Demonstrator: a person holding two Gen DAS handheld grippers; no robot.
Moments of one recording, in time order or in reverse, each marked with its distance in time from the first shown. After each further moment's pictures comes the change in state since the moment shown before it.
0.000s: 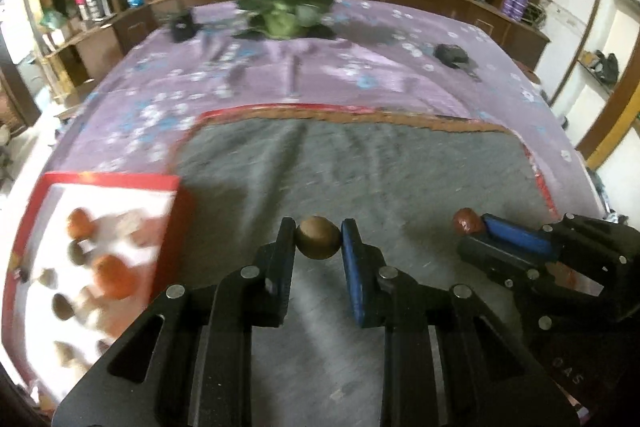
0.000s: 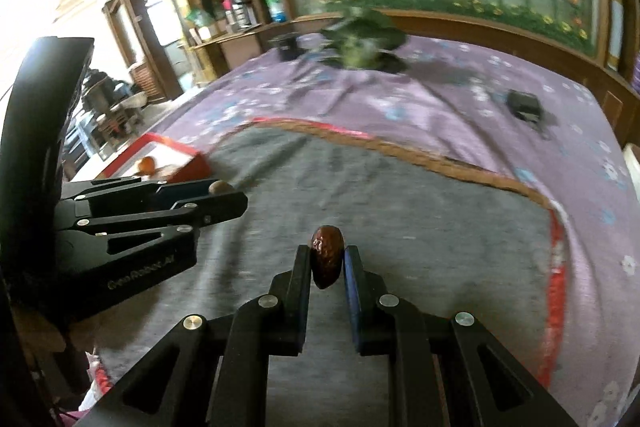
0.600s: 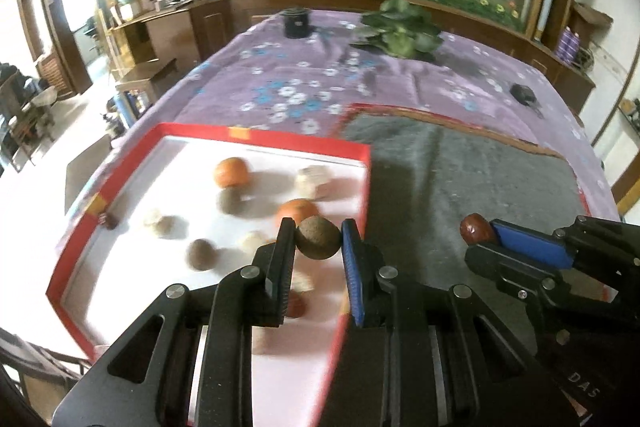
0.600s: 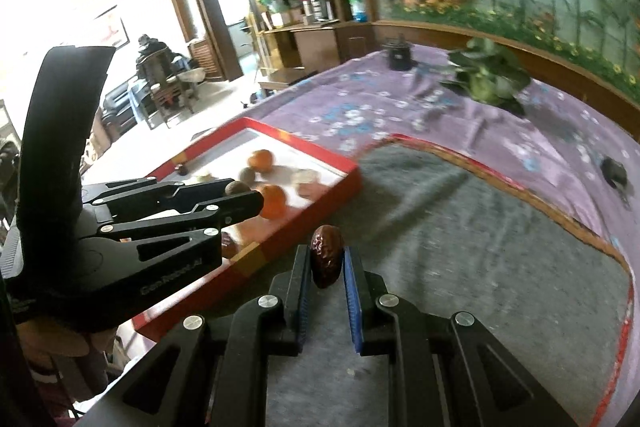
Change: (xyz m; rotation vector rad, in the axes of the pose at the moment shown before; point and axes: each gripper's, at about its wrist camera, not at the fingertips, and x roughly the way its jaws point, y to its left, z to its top) left arm -0.055 0.110 -0.044 -0.160 -0.059 0.140; right arm 0.016 0.130 0.020 -0.167 0.004 0.149
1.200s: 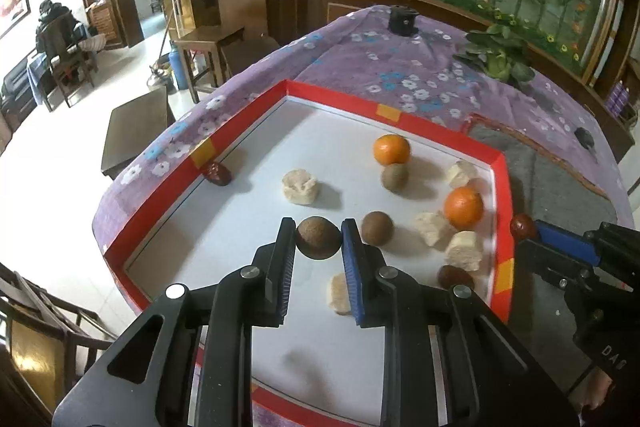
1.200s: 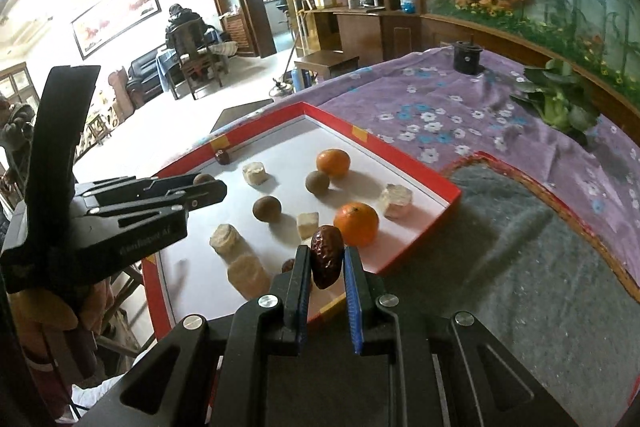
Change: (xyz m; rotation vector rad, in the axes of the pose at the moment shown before) left arm 0.000 0.108 -0.028 -0.198 0.024 0.111; right arm 0.053 0.061 0.028 -0.107 0.068 0.070
